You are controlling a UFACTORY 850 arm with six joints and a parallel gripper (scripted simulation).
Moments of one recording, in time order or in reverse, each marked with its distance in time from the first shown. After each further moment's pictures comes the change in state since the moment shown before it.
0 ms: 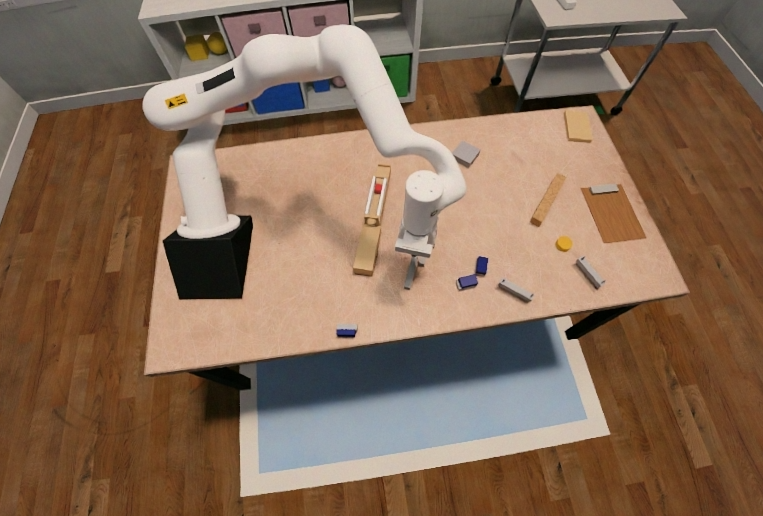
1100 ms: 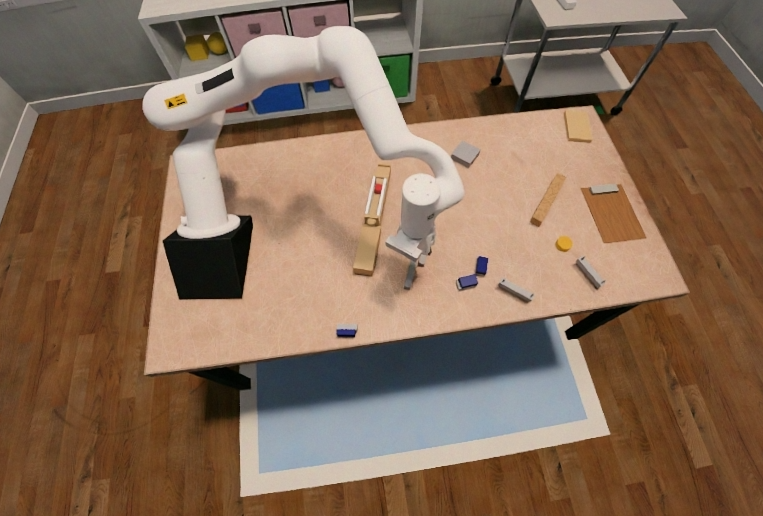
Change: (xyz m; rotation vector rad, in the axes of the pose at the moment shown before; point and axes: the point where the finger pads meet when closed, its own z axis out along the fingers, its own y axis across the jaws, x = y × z) arm 0.009 0.002 0.000 0.008 -0.009 0.332
